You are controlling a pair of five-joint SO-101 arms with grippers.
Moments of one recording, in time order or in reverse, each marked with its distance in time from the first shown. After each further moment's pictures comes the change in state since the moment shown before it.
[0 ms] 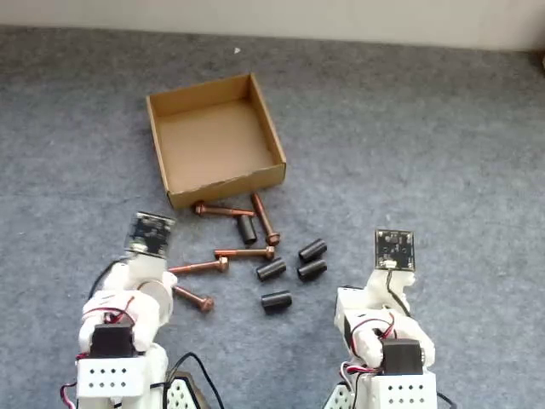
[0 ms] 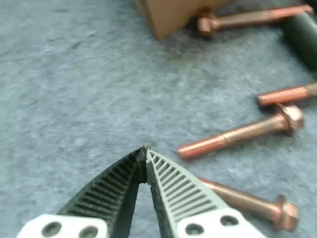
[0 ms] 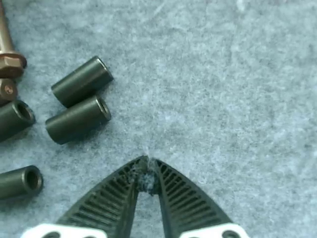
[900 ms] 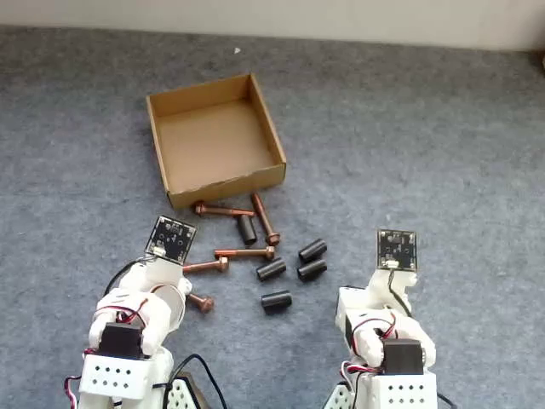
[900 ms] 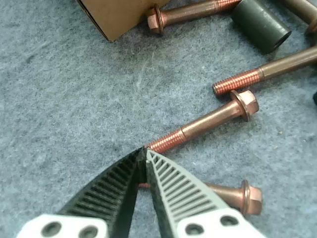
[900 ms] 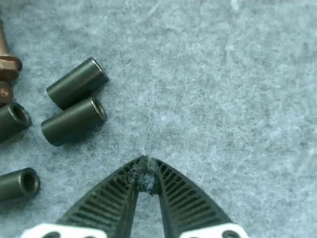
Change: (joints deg) left arm 9.0 0.0 2.1 0.0 0.0; right arm 1.0 0.0 0.0 0.0 0.0
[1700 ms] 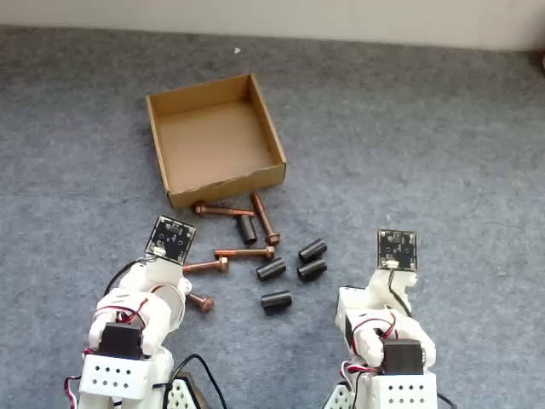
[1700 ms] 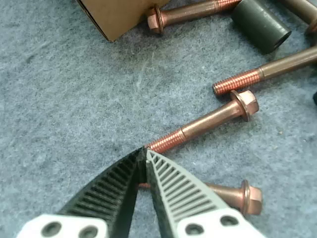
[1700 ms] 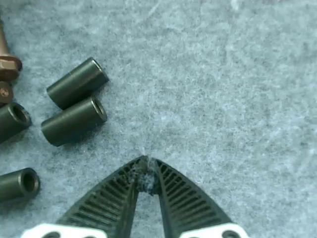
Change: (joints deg) left arm 0.0 0.0 0.0 0.0 0.0; right arm 0.0 0.0 0.0 0.0 0.0
